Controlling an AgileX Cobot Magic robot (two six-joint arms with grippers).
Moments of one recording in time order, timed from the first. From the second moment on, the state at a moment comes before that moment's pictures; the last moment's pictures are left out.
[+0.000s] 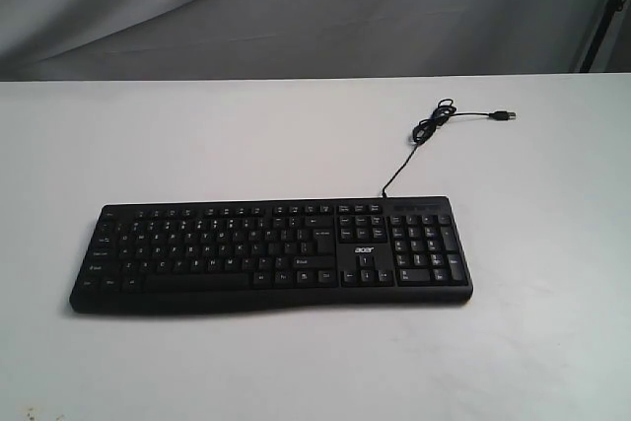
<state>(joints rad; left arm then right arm) -0.20 0.00 0.00 0.04 0.26 -0.02 -0.01 0.18 -0.68 0.41 0.28 -0.28</state>
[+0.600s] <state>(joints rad) -0.20 0.00 0.00 0.04 0.26 -0.02 -0.01 0.11 -0.68 0.23 0.39 -0.13</state>
